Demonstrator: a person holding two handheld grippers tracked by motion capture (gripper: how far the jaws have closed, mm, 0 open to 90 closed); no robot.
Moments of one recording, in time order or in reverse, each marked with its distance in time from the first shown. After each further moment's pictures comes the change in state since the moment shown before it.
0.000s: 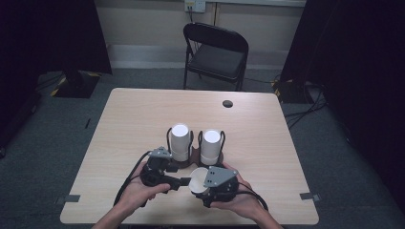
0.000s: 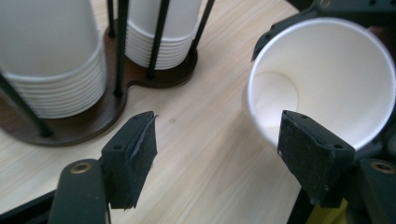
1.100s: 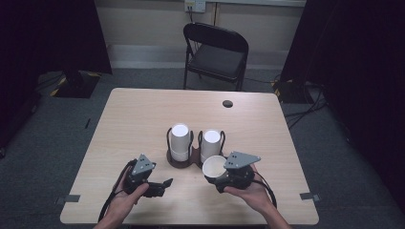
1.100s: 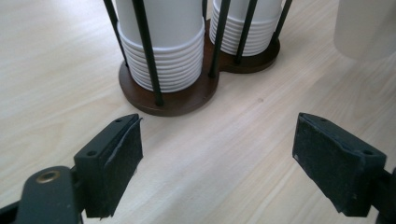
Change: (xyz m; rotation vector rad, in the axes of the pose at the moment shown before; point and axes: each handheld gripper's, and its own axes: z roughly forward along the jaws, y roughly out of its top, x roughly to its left) left arm 0.014 -0.046 -0.018 -0.125 0.291 0.115; right arm -0.042 -0.024 -0.022 -0.079 -0.059 0.241
